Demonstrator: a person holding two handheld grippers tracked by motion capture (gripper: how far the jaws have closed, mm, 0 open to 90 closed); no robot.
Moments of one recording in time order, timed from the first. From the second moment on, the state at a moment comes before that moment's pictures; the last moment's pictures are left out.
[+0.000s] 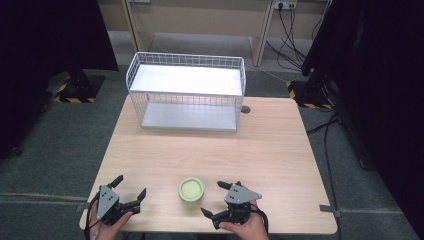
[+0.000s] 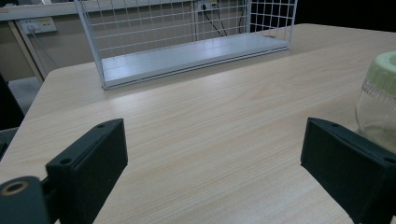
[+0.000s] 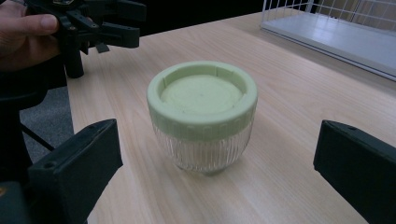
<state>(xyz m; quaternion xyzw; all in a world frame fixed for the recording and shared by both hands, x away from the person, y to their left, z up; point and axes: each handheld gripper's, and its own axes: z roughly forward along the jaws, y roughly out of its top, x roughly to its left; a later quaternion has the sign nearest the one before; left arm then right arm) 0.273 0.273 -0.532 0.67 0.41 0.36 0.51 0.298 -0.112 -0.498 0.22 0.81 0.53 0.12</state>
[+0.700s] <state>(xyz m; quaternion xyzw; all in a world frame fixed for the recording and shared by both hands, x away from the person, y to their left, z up) 0.273 0.273 -0.532 0.67 0.41 0.35 0.51 0.316 -0.064 -0.504 0.20 0.83 0.50 0.13</state>
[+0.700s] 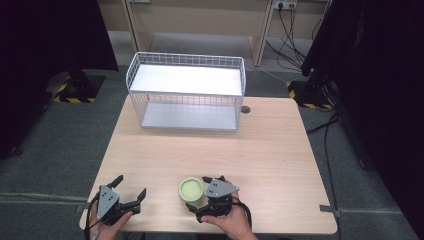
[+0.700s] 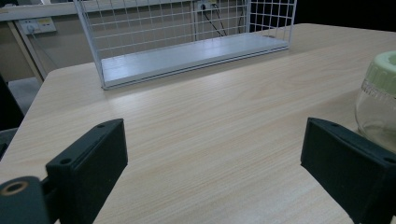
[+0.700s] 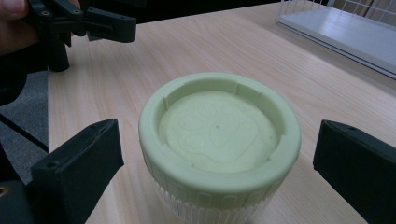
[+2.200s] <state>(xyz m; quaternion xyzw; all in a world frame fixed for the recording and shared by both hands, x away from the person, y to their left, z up) 0.273 0.273 -0.532 0.67 0.41 0.35 0.51 0.326 -0.058 -0.476 0.20 0.79 0.54 0.18</state>
